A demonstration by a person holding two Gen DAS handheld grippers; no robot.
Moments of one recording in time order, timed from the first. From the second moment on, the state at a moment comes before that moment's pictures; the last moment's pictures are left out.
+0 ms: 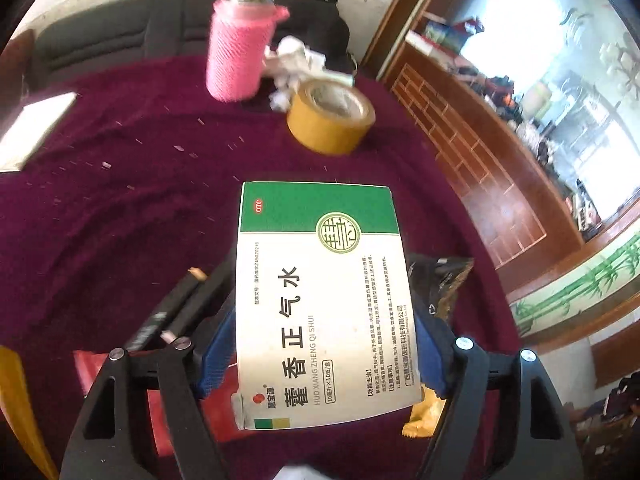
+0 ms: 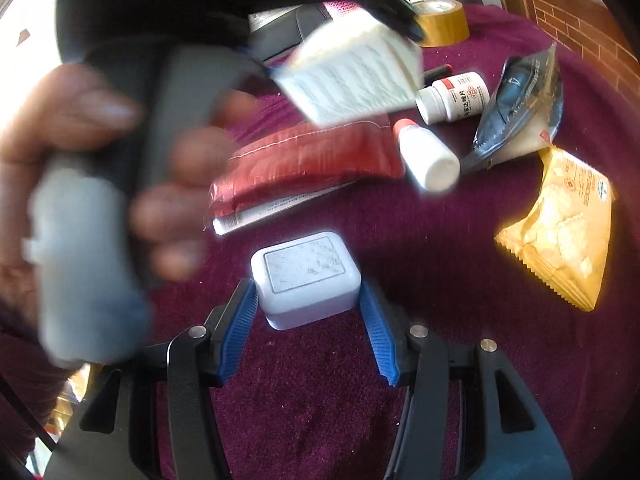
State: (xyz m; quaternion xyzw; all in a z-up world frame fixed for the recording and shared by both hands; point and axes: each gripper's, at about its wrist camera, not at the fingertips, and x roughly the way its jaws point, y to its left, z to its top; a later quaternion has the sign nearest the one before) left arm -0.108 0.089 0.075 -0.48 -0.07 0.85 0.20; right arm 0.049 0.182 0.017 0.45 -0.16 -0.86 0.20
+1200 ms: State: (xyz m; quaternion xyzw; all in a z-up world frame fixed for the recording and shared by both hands) left arm 0.090 -0.304 0.037 -0.50 -0.12 0.86 -0.02; right arm 0.051 -0.054 0.076 0.49 -0.12 -0.78 0.36
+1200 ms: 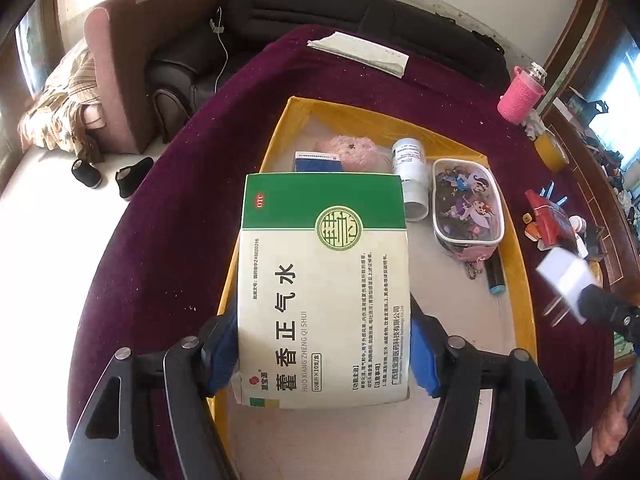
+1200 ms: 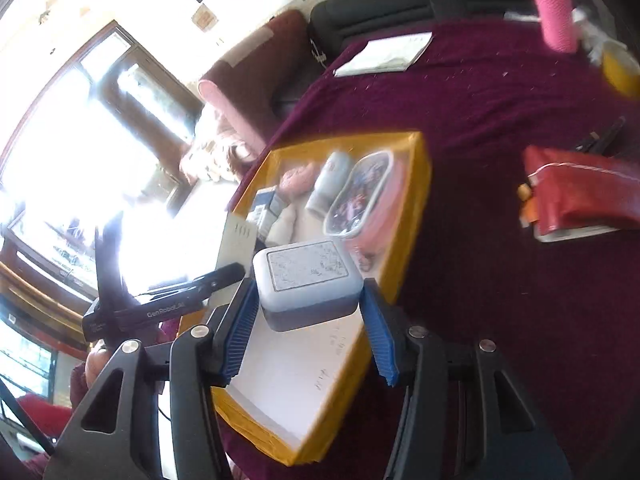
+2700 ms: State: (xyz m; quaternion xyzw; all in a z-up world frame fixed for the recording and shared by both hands) left arm 0.128 -0.292 0.045 -0.52 -0.12 0.85 -0.01; right arm 0.049 -0.081 0.082 0.45 -0.12 -0.82 0.32
